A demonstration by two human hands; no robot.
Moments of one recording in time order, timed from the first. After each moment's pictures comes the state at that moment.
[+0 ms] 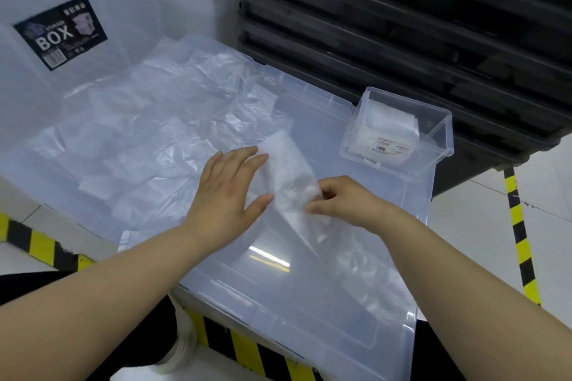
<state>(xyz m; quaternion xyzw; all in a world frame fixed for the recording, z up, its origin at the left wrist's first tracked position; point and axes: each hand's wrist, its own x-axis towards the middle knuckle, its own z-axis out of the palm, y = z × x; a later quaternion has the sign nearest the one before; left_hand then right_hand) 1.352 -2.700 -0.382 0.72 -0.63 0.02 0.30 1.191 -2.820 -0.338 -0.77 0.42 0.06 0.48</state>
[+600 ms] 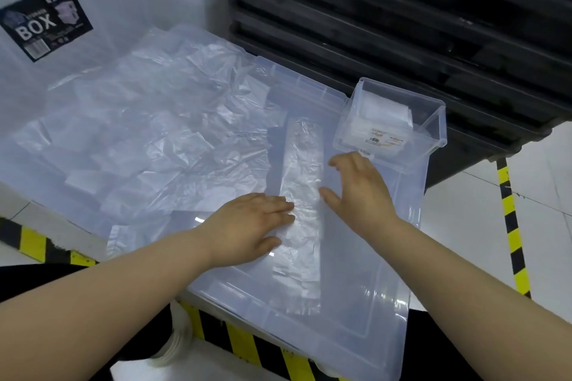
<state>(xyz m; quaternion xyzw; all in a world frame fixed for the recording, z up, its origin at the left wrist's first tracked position) 1.332 -2.700 -0.398 0.57 -0.81 -0.06 0.13 1.170 -2.816 -0.357 -0.91 0.37 -0.13 0.09</state>
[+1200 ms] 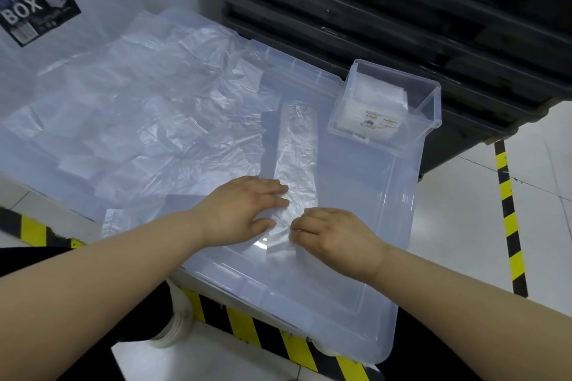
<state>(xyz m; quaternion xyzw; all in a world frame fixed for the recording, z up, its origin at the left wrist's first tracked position) 1.330 -2.697 -0.397 0.58 -0.80 -0.10 0.13 1.141 -2.773 -0.384 -1.00 0.04 -0.05 0.05</state>
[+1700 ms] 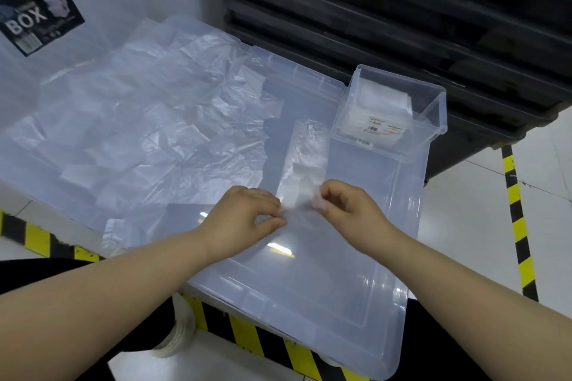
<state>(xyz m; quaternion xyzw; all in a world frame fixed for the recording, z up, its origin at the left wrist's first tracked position) 1.324 -2.698 -0.401 0.62 -0.69 -0.19 0.32 1.153 -2.785 -0.353 -0.76 0.38 -0.11 0.51</state>
